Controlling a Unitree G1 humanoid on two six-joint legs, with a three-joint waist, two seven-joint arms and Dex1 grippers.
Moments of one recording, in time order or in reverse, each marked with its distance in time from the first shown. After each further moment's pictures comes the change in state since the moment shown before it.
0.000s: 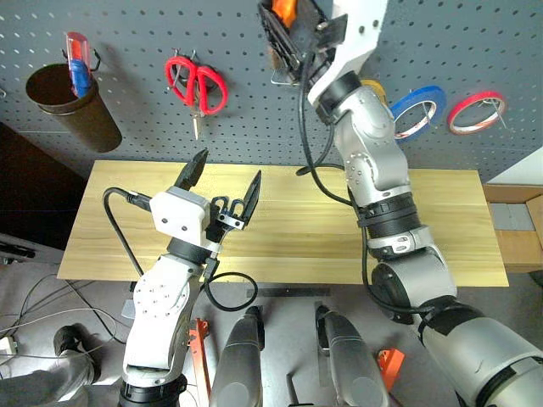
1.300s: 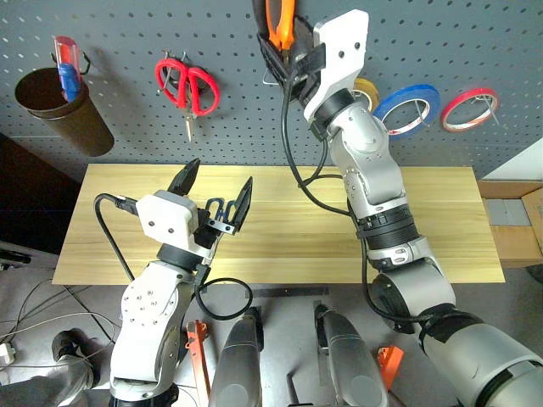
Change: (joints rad) left arm 0.052 0.016 0.047 -0.071 -0.066 0.102 0.000; right arm 0.050 0.021 0.081 -0.005 -0.141 0.011 -0.037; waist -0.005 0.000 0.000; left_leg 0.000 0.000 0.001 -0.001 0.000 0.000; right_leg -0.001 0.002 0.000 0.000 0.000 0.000
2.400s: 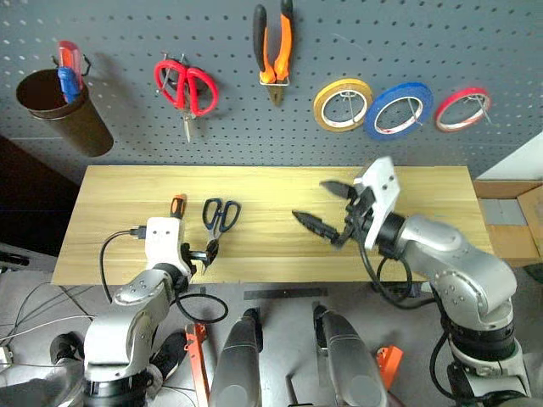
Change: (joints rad) left arm -0.083 0.120 0.127 0.249 -0.165 0.766 0.114; right arm 0.662 -0.372 0.018 -0.932 0.425 0.947 0.175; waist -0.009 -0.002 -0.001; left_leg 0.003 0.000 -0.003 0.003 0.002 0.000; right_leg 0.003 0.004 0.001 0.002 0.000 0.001
